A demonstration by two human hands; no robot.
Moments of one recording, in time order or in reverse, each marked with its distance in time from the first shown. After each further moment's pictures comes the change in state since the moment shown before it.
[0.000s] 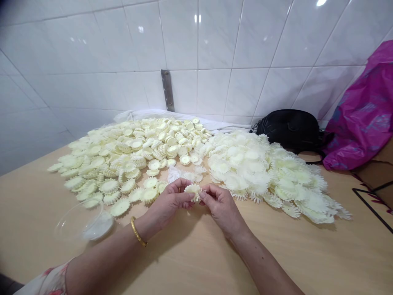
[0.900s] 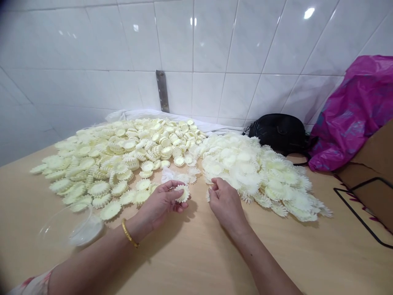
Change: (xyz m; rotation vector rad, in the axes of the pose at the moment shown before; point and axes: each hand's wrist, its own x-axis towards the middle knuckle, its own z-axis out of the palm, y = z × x) left_hand 0.005 0.002 -0.004 -0.062 0.062 -0.075; right_hand 0.005 -0.009 -0.024 -0.747 0.365 -0.117
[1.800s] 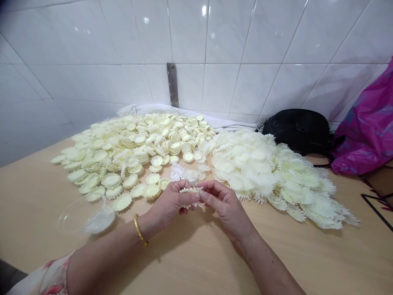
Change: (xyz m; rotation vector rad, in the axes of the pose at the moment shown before) left_hand -0.012 0.001 0.004 0.174 -0.093 0.071; right_hand -0.016 -0.019 0.009 0.831 -0.431 0.183
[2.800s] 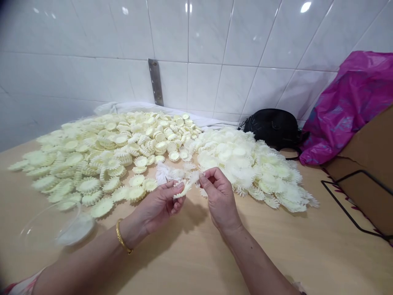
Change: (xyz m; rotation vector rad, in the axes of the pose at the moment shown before) left_hand 0.003 0.000 0.008 -0.334 -0.057 -0.150; right_hand 0.005 -0.005 0.002 0.068 0.299 -0.338
